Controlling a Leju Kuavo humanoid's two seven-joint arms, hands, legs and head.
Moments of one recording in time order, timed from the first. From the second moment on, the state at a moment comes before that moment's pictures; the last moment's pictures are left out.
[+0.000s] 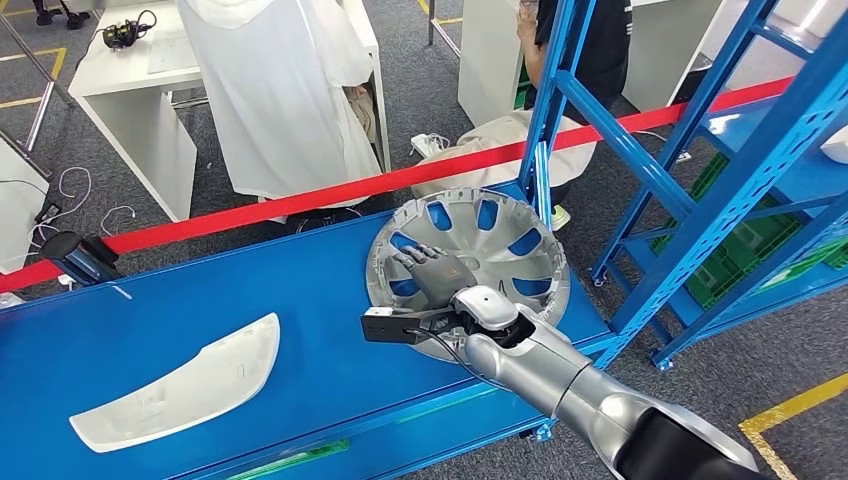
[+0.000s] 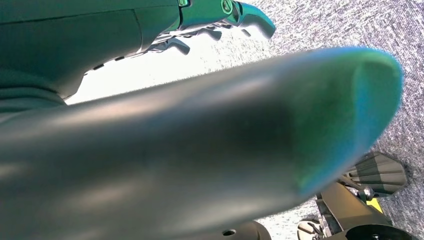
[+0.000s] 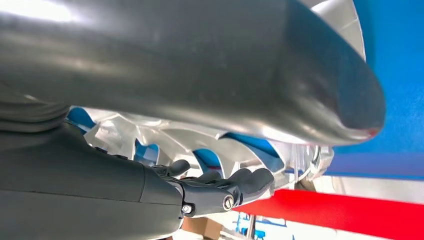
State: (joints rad) left arm -0.08 -0.09 0.52 -0.18 -0.78 0.07 0.05; right arm -0.55 -0.10 0.77 -0.88 0.96 -0.04 0.05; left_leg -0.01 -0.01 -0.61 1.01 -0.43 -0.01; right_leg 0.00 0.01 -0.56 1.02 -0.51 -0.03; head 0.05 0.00
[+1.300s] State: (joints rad) left arm -0.08 -0.09 0.54 -0.18 -0.79 0.12 0.08; right arm -0.44 -0.04 0.74 -0.91 0.76 0.03 0.15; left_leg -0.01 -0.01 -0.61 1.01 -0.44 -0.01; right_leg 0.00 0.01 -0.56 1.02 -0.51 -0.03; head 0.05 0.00
